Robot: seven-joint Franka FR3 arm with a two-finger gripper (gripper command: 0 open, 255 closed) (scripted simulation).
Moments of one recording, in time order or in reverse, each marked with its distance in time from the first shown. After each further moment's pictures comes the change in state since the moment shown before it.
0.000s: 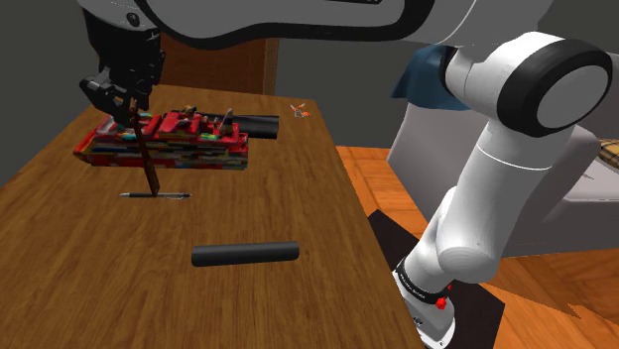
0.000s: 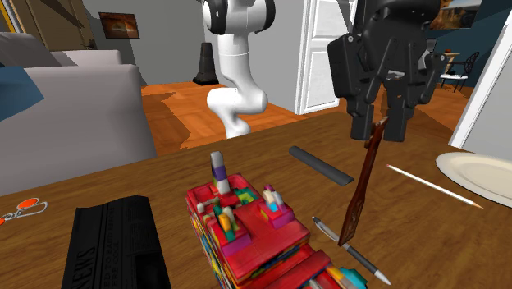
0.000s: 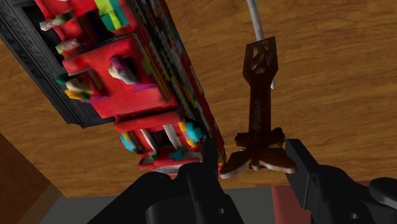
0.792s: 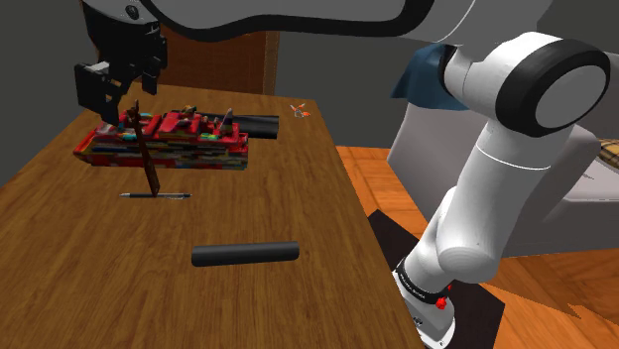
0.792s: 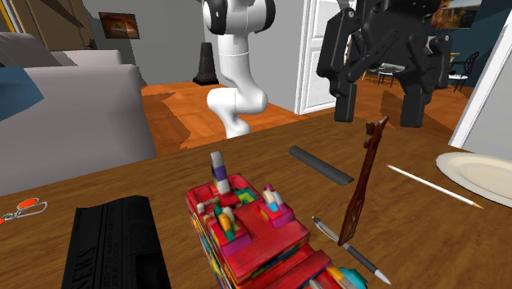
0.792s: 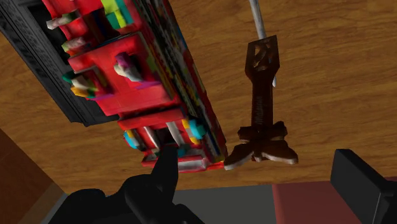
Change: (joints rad) arm 0.001 0.005 0.000 0.022 -0.001 -0.020 -0.005
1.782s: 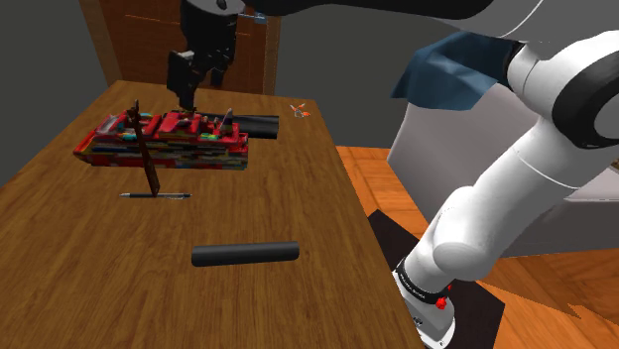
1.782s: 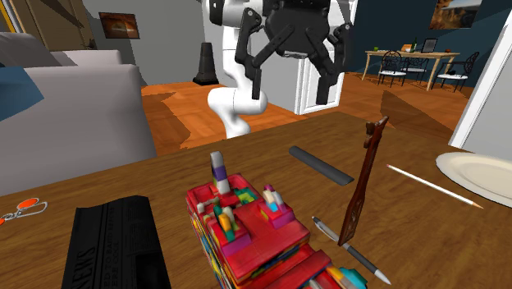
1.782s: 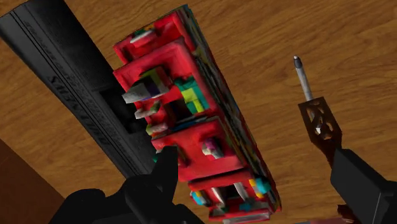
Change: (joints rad) arm -0.112 -0.264 -0.101 -0.239 0.216 -0.025 -0.111
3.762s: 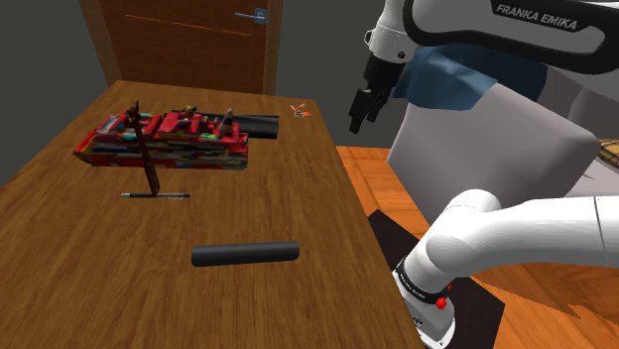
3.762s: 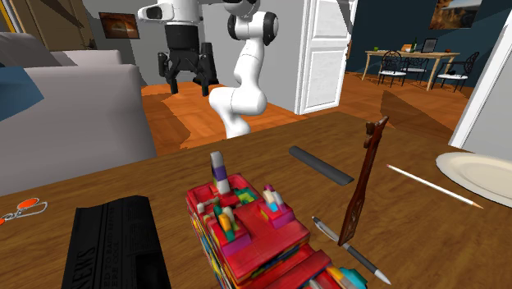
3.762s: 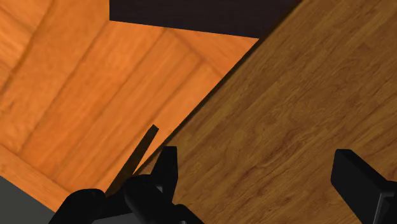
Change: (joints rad) arm -0.162 -0.686 -0.422 -0.658 0.116 -0.260 -0.217
